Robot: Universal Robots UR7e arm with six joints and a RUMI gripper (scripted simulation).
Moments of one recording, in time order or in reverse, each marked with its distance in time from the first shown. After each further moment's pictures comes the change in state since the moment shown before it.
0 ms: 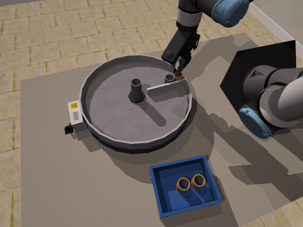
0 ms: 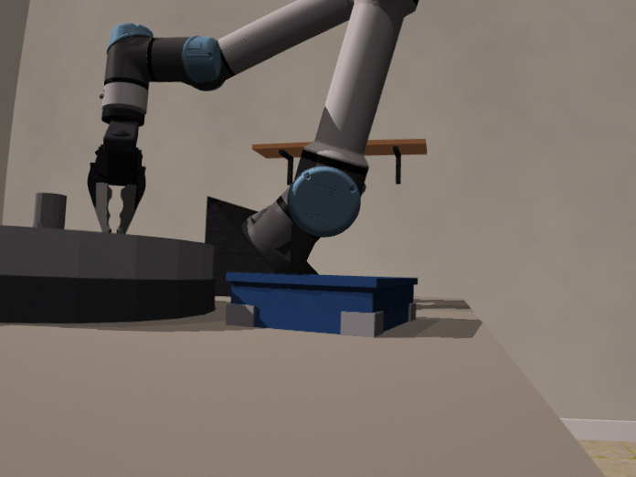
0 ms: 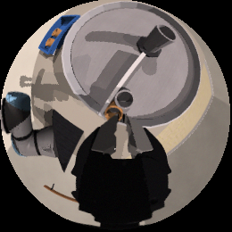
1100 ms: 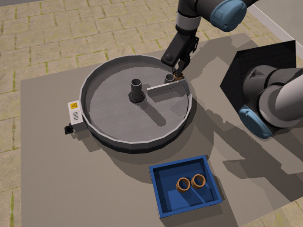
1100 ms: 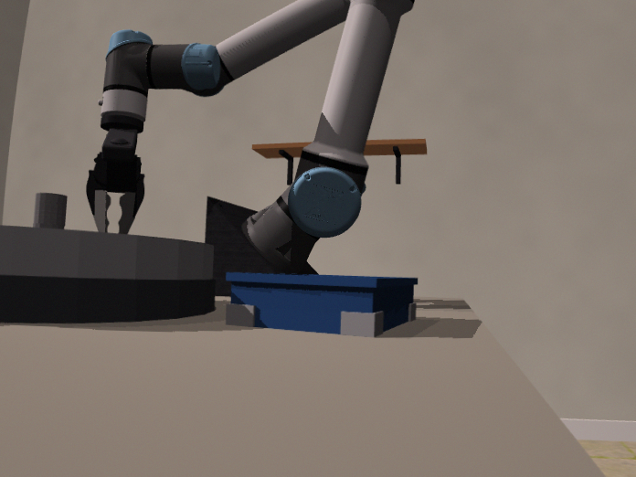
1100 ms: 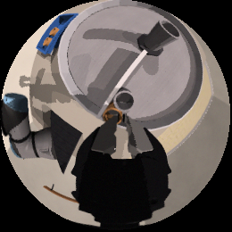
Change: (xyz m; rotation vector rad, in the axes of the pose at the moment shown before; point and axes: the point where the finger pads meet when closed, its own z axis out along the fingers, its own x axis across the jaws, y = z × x) arm 0.001 0.000 0.012 -0.001 0.004 0.000
